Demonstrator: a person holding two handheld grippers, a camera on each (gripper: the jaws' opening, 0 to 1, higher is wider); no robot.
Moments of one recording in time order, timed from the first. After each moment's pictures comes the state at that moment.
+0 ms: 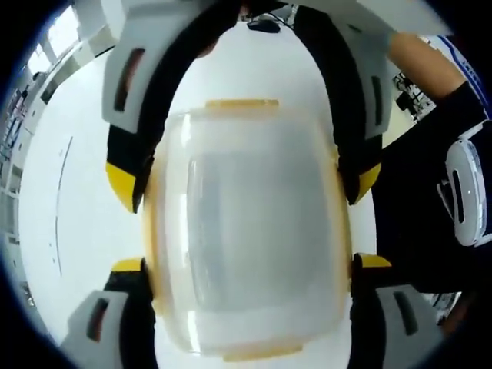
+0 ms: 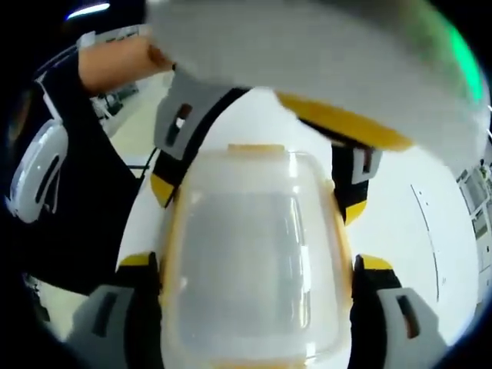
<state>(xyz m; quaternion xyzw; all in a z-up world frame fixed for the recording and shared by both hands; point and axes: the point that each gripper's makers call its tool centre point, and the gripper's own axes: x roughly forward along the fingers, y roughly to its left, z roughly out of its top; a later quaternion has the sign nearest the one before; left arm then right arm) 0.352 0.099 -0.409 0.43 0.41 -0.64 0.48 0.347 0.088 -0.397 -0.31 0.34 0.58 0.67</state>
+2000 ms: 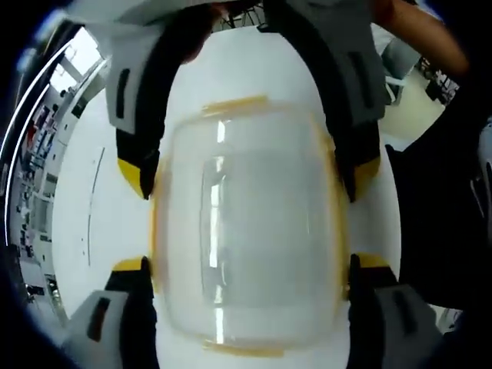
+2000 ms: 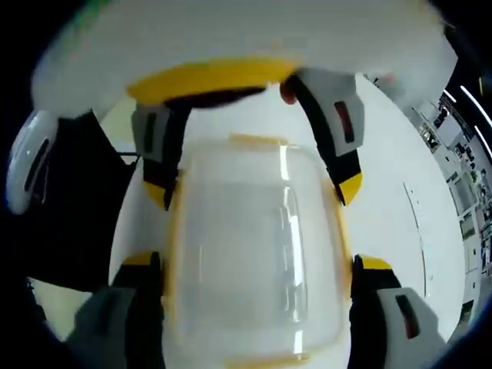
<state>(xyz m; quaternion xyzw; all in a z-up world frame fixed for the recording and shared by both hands) 0.352 0.098 -0.409 0.47 0.33 -0.59 0.57 0.343 0.079 -0.399 -0.36 0.34 0.55 0.67</state>
